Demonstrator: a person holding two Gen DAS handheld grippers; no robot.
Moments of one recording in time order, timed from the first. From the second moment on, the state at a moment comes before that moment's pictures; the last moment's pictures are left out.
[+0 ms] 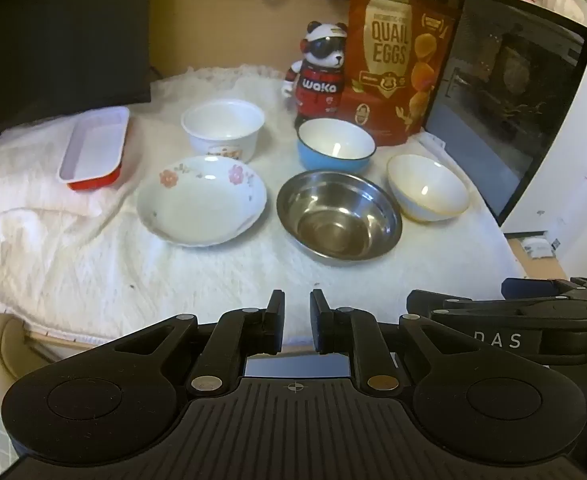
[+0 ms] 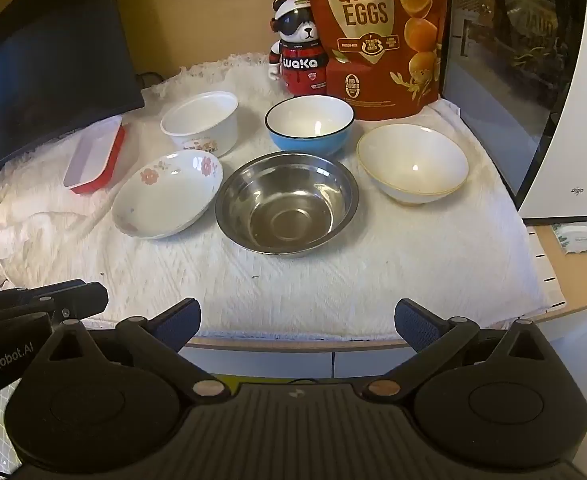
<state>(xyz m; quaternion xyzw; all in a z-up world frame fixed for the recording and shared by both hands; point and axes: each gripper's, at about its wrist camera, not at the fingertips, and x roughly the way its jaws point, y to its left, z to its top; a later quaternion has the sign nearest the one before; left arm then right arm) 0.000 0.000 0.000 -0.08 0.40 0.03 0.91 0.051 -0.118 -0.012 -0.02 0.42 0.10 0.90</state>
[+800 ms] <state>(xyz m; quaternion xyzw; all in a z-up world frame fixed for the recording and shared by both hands) -0.002 0.002 -0.003 -0.07 0.40 0.04 0.91 0.046 -0.118 -0.014 -0.02 0.43 0.09 0.90</state>
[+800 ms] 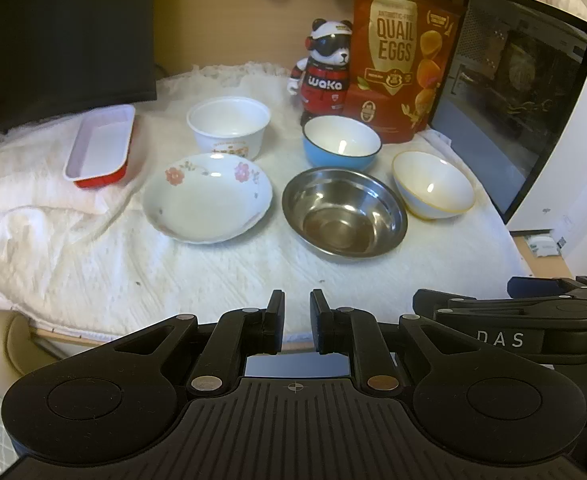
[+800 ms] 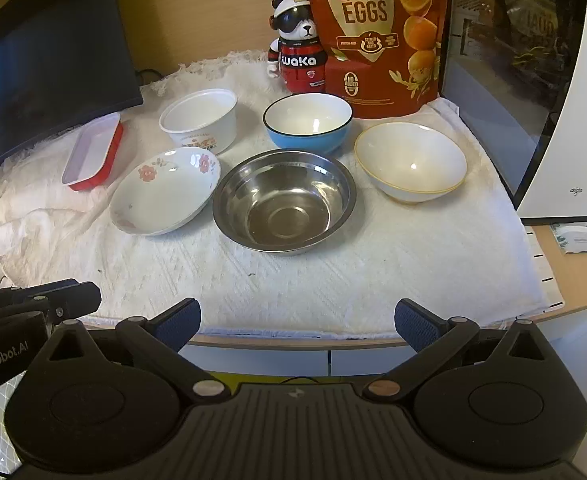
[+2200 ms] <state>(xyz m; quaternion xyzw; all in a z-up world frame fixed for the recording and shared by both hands) -0.005 -0.007 0.002 -0.07 0.40 0.04 0.91 0.047 -0.114 -0.006 -0.03 0.42 0.10 0.90</state>
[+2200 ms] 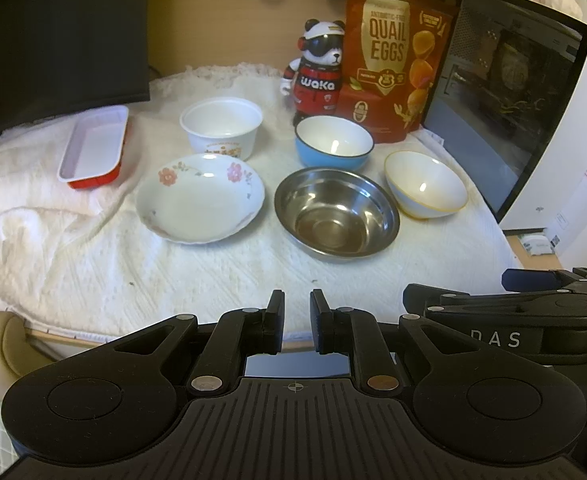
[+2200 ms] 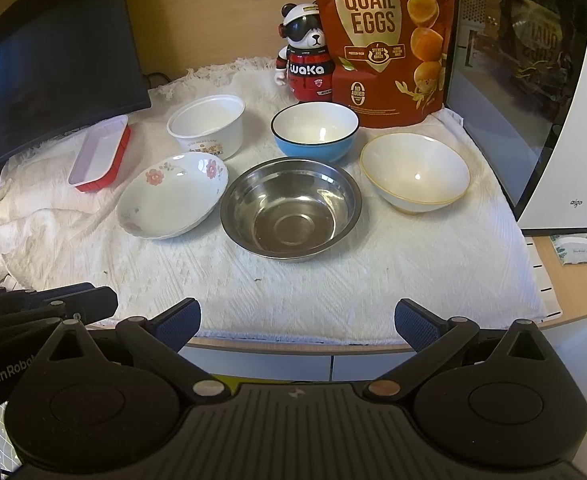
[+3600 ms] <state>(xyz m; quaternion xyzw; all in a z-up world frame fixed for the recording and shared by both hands) 0.036 0.072 -0.023 -0.22 0.40 -0.05 0.89 0.081 -0.110 -0.004 0.04 0.37 0.09 0.92</state>
